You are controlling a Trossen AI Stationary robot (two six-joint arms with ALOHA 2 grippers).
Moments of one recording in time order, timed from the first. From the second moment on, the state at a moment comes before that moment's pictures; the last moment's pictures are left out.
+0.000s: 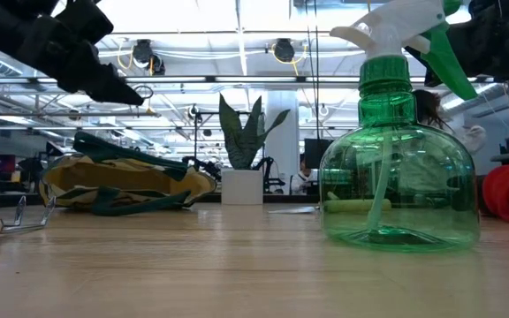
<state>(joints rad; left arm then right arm) -0.11 0.75 0.35 -0.03 -0.21 -0.01 0.01 0.22 0.02 0.42 -0.03 -0.07</state>
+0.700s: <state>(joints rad) -0.29 1.07 0.35 0.00 -0.62 -0.08 0.01 0.22 0.02 0.41 -0.03 -0.07</state>
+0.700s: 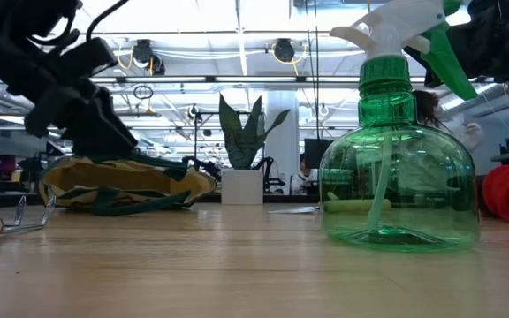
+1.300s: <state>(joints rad) -0.29 1.16 0.35 0.02 -0.63 0.00 0.01 0.22 0.02 0.41 -0.03 -0.07</state>
